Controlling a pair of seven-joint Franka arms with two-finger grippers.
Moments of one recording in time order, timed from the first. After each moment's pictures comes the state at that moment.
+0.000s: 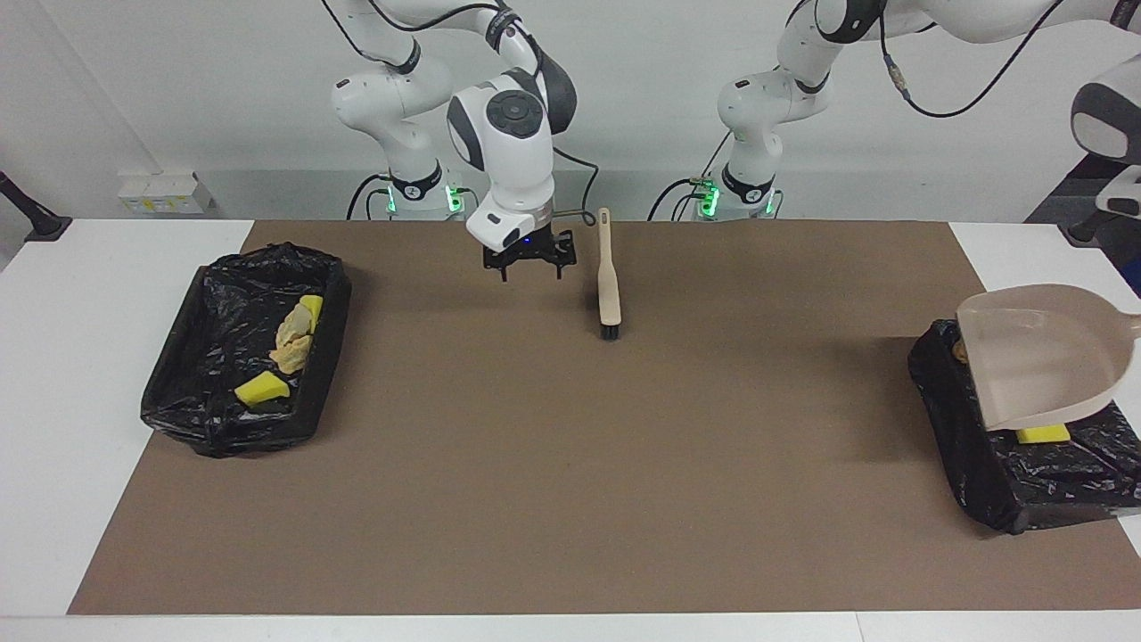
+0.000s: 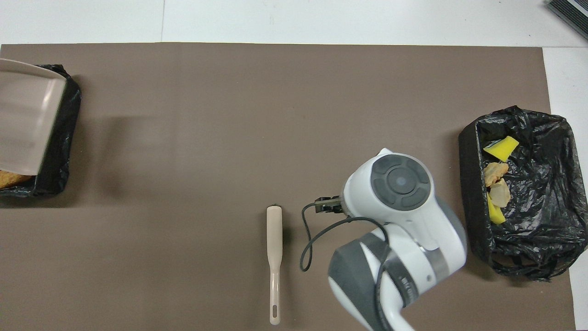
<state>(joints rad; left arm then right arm) 0.16 0.26 -0.02 -1.40 0.50 1.94 1.90 0.43 0.03 0.04 -1.99 0.01 1.98 0.41</state>
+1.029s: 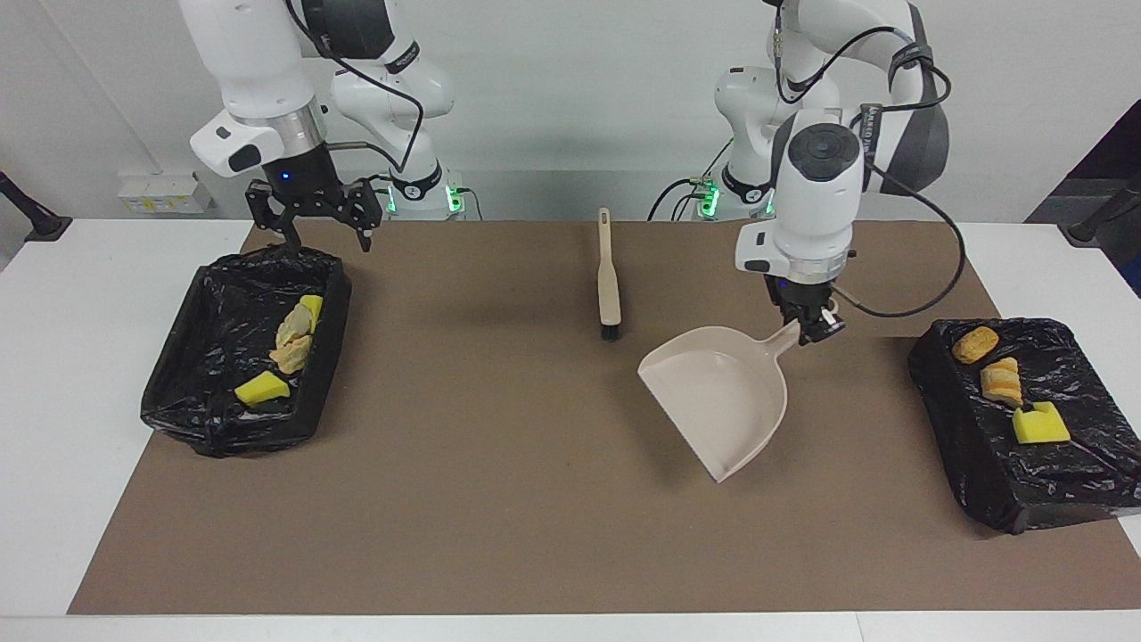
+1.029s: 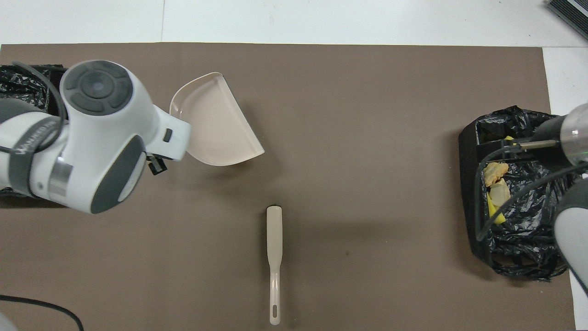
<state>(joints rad) -0.37 0.17 -0.03 -1.72 0.23 1.81 0.58 0.05 -0.09 0.02 -1.67 -0.03 1.66 0.06</state>
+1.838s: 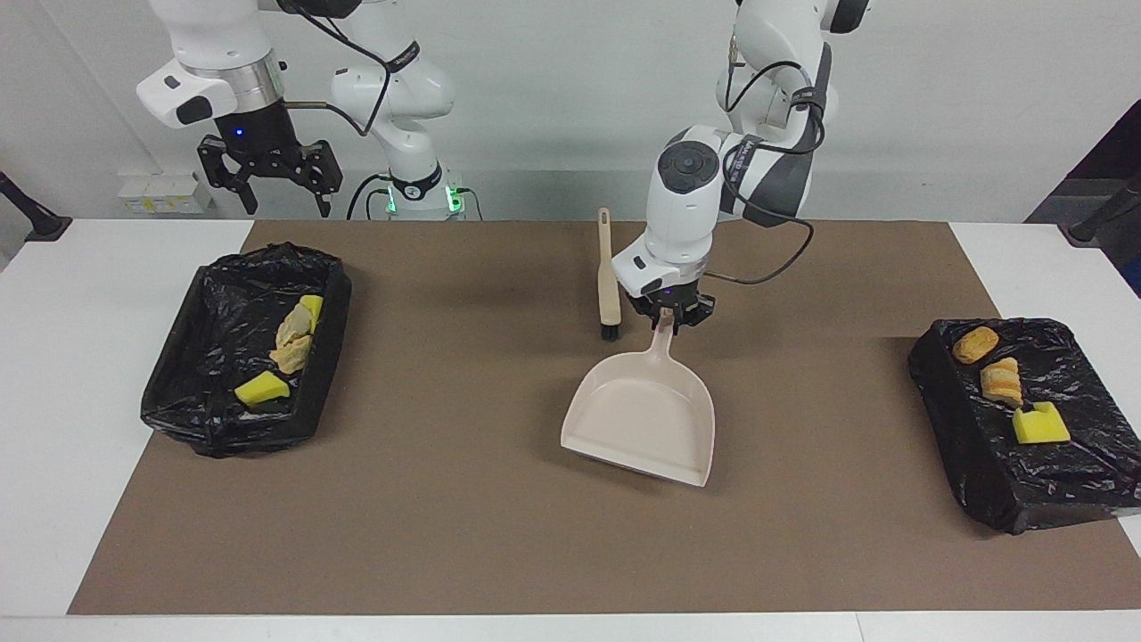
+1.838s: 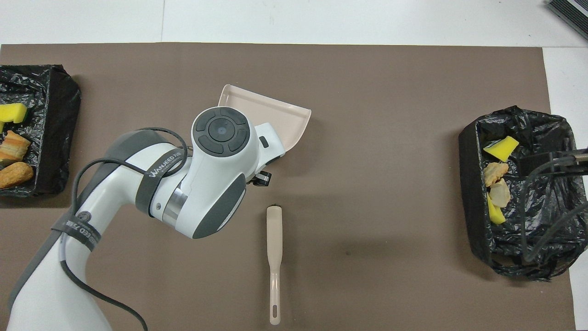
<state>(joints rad) -0.57 0.25 -0.03 -1.73 0.05 1.92 -0.26 0.02 -0.11 0.00 -1.63 -0.08 1.52 0.01</state>
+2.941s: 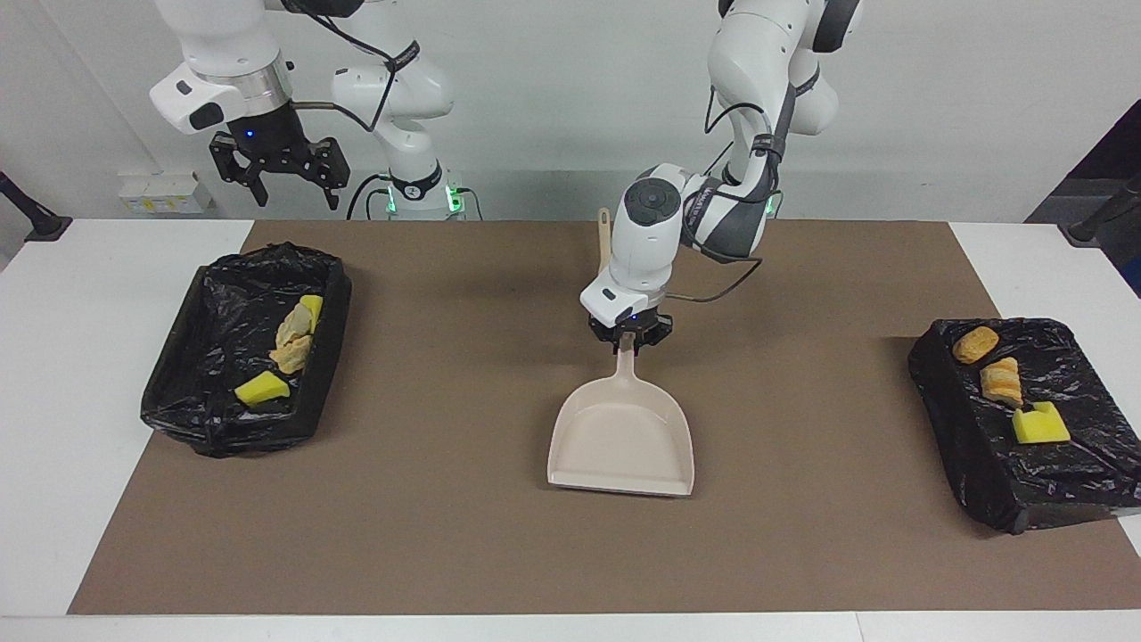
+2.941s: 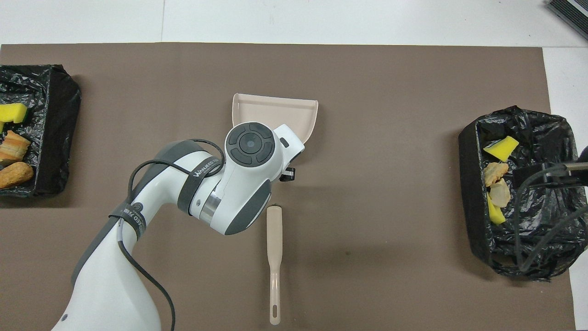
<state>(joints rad) -0.62 0.36 -0.02 -1.75 -0.01 2.11 -0.47 0.02 -0.12 0.01 -1.64 -0.08 1.48 0.03</state>
